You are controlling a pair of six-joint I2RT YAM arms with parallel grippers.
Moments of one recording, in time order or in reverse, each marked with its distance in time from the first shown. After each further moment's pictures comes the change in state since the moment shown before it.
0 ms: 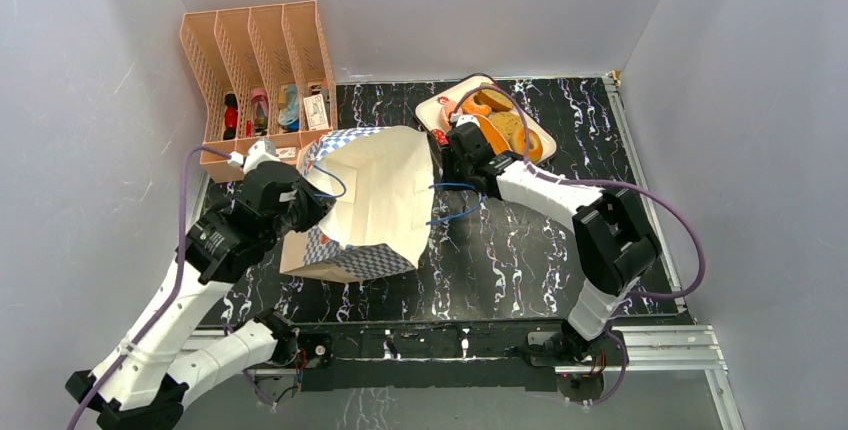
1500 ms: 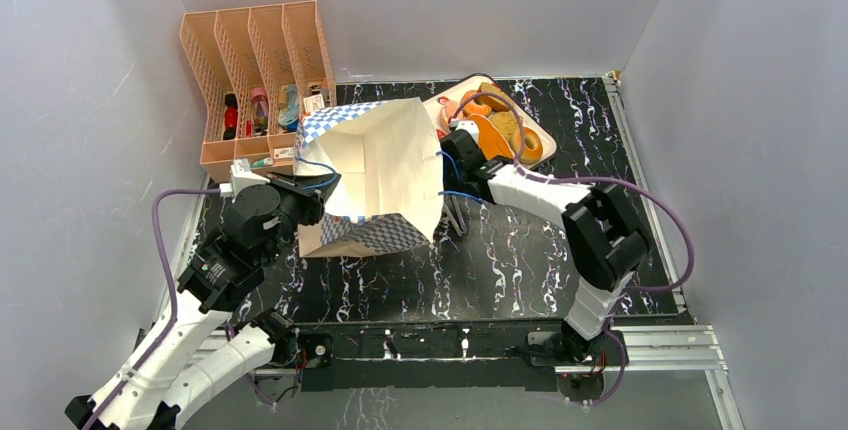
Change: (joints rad) left arm 0.000 -0.209 -0.272 0.431 -0.034 -0.407; right arm 0.043 0.075 -0.020 0.029 0.116 0.074
